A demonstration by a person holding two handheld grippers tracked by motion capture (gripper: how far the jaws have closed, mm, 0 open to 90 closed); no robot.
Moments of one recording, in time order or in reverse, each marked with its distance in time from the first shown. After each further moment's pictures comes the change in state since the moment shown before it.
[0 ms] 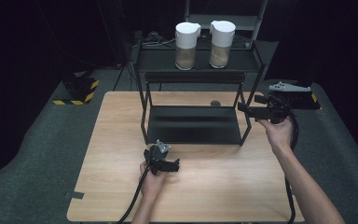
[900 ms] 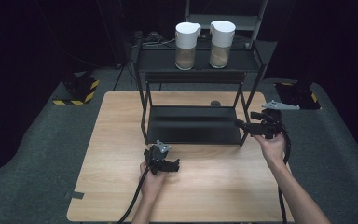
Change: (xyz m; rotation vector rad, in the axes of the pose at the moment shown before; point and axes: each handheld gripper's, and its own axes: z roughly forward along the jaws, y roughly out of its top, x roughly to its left) left arm 0.000 0.000 0.000 0.000 0.000 0.001; right arm -0.004 -0.049 0.018 0.056 -0.012 0.029
